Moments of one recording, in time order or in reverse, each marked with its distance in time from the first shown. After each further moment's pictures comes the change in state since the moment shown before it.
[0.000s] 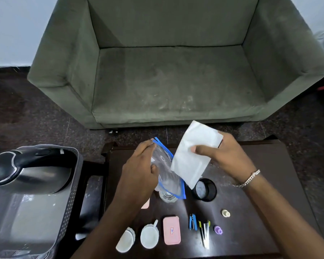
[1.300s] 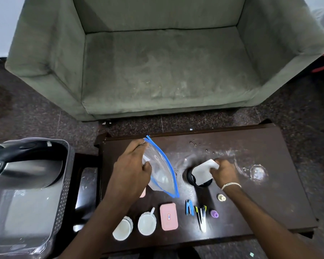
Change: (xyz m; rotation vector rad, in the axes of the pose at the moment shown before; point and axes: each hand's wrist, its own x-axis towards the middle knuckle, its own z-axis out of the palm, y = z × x) left_hand -0.007 -0.021 0.019 0.069 -0.033 0.006; right_hand -0.007 0.211 -0.025 -0.664 0.281 0.386
